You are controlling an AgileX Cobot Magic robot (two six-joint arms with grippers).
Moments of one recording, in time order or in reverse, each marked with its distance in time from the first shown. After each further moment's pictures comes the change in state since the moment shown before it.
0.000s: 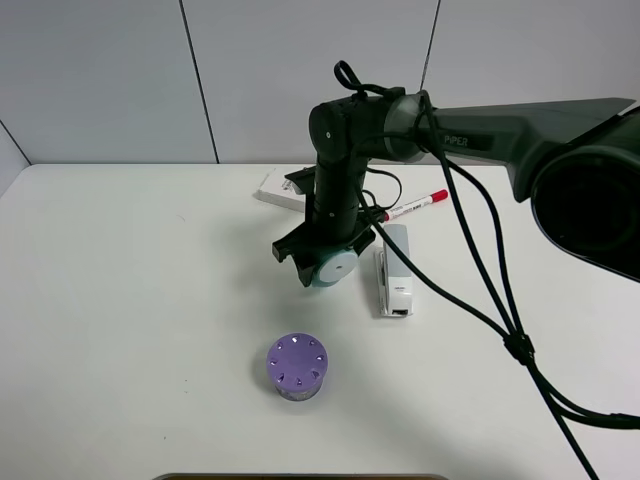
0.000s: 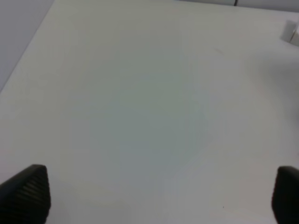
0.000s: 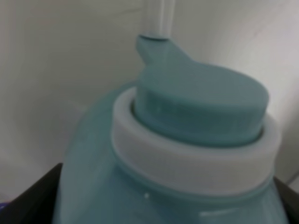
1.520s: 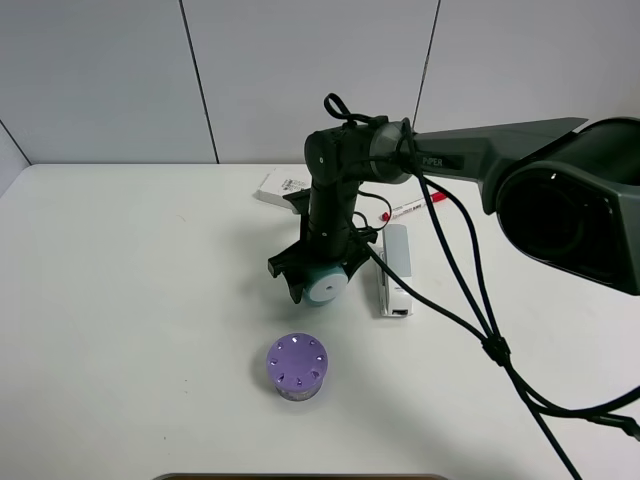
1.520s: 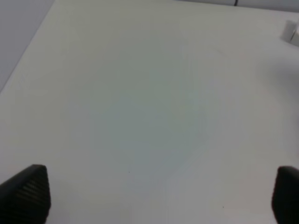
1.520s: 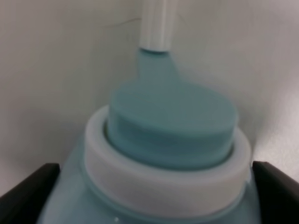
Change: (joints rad) left arm 0.000 0.000 0.000 0.000 0.000 0.000; right arm 0.000 0.076 -0.003 0.041 -0.050 0.008
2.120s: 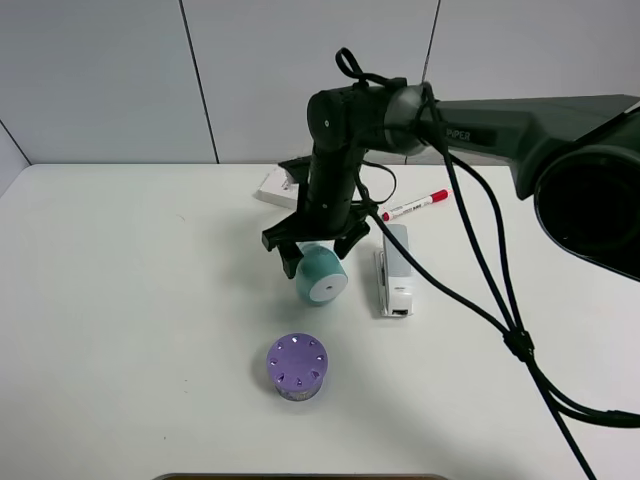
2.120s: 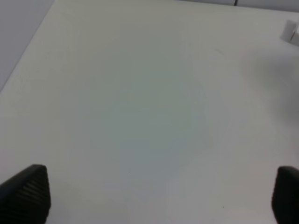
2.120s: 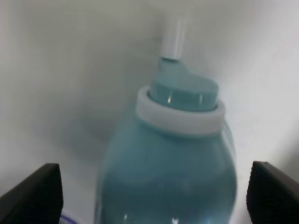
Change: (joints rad) left arm 0.000 0.000 0.000 0.000 0.000 0.000; right arm 0.003 -0.099 -0.042 -0.005 0.049 -0.008
